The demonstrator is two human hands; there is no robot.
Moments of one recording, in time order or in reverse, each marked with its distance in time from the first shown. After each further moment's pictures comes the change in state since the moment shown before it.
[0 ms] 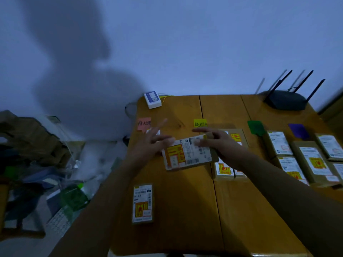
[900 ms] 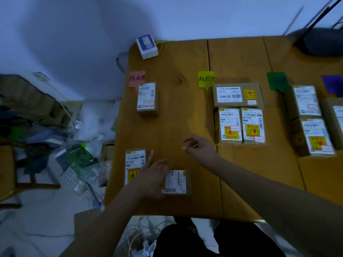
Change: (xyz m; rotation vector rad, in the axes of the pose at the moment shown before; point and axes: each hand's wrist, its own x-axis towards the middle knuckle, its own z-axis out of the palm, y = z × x) left_hand -0.044 -0.209 0.074 1.263 -0.555 0.077; right_hand 0.041 0.204 0.028 -0.463 0.159 0.187
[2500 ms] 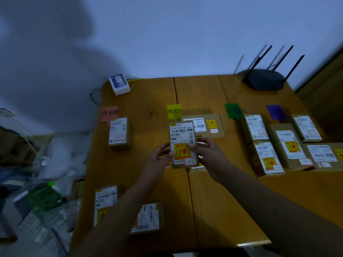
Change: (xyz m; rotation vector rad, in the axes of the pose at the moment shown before) left_hand 0.094 0.084 -0.147 -1.633 0.488 -0.272; right_hand -0.026 -0.037 -0.140 0.713 0.180 0.104
